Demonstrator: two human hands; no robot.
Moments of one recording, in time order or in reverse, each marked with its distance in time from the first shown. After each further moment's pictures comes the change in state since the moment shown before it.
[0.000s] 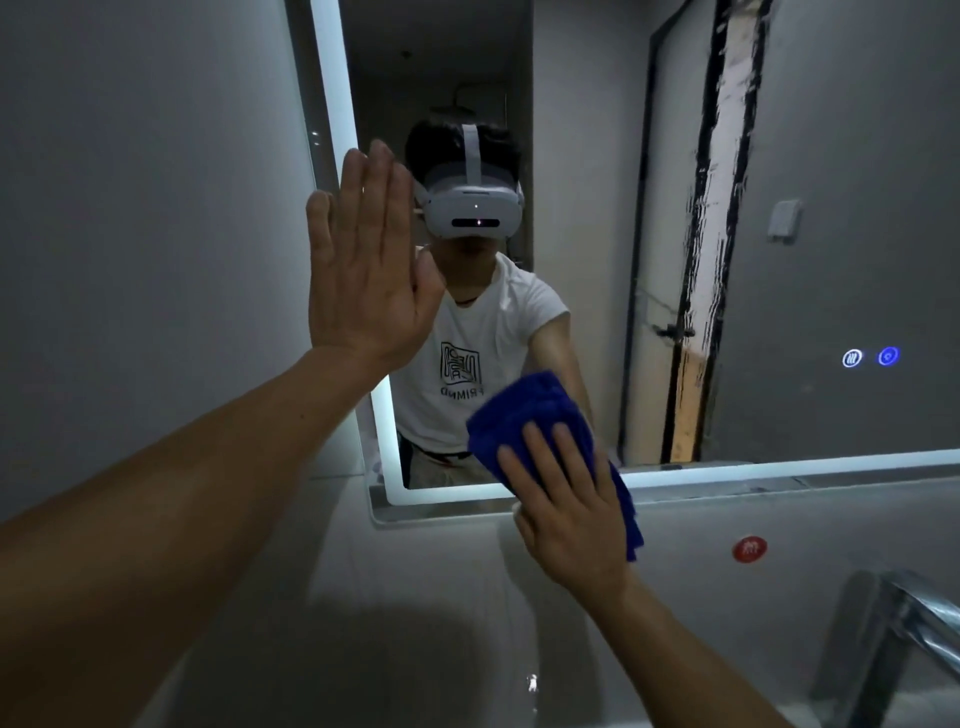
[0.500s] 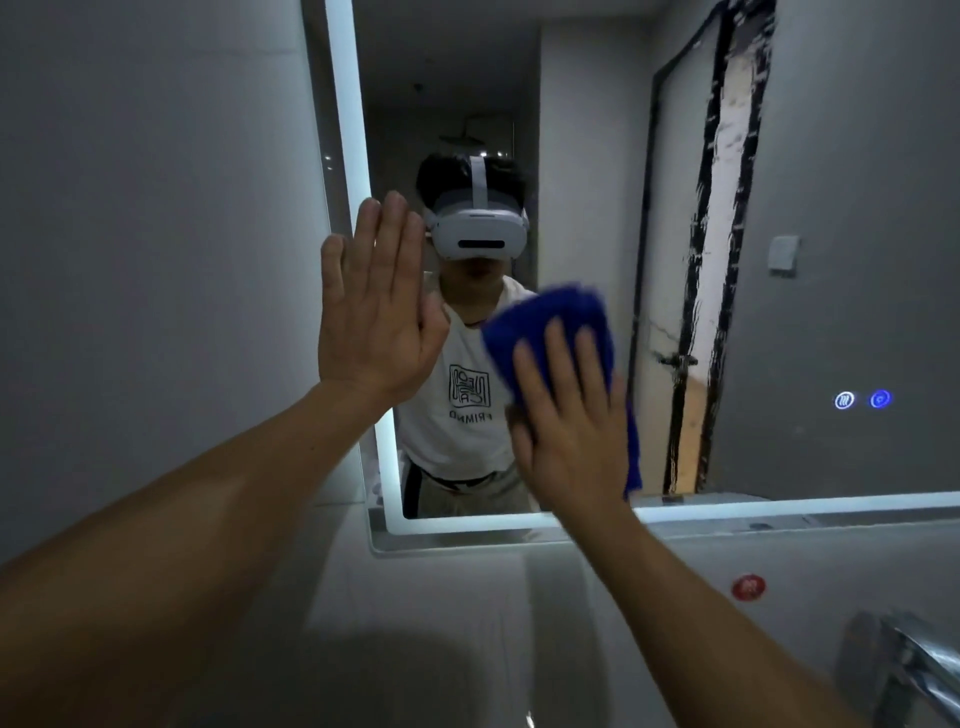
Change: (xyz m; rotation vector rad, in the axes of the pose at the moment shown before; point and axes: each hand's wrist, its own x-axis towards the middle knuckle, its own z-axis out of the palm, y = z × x) left_hand -0.001 -0.001 0.001 0.004 0.000 0.020; right_hand 0.107 0.027 -0.030 0.028 0.085 0.189
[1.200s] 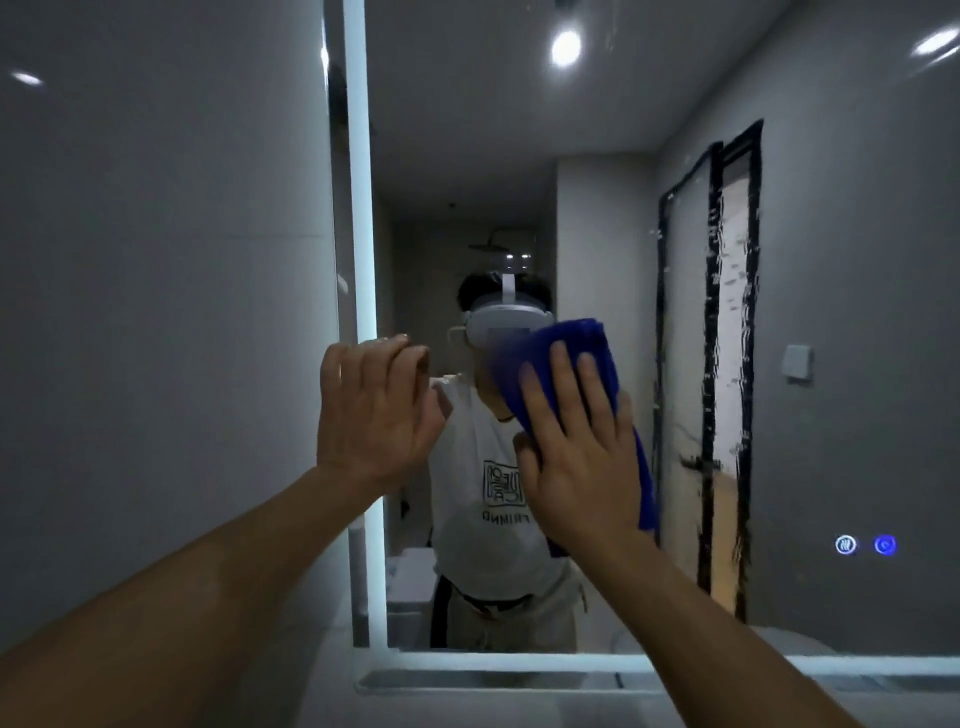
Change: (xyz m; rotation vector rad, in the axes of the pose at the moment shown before) left_hand 0.036 -0.002 -0.023 -0.099 0.095 -0.015; right_hand 0.094 0.029 -0.020 -0.021 -0.064 -0.026
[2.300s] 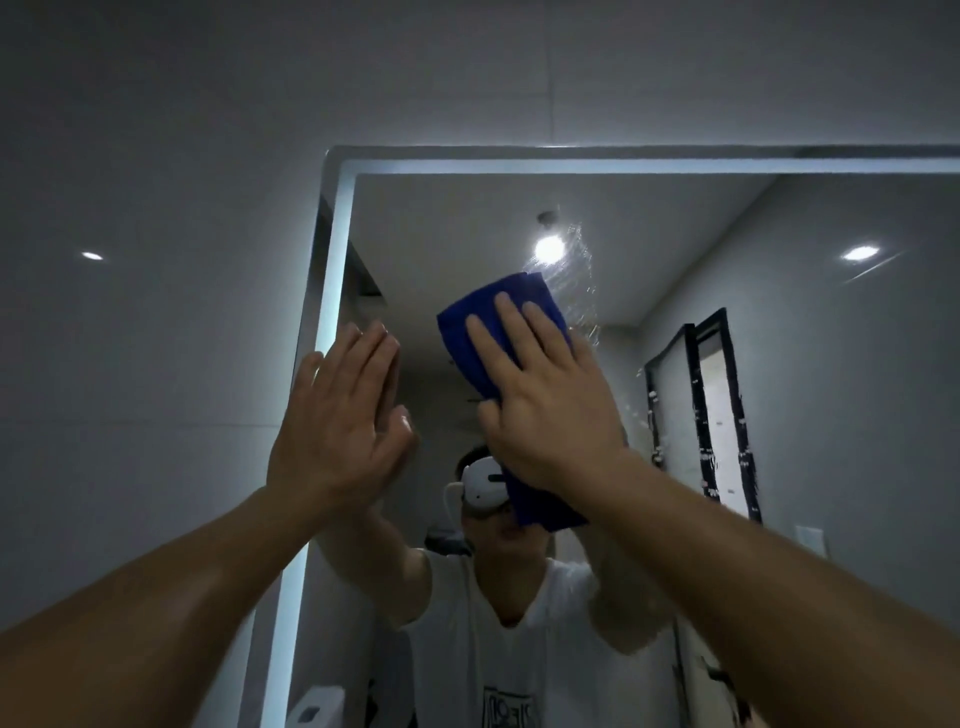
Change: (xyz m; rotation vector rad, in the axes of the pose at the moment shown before) left_hand 0.157 -0.011 -0.001 -0.071 0.125 -0.004; right_hand 0.217 0.051 -0.068 -0.085 -0.027 -0.180
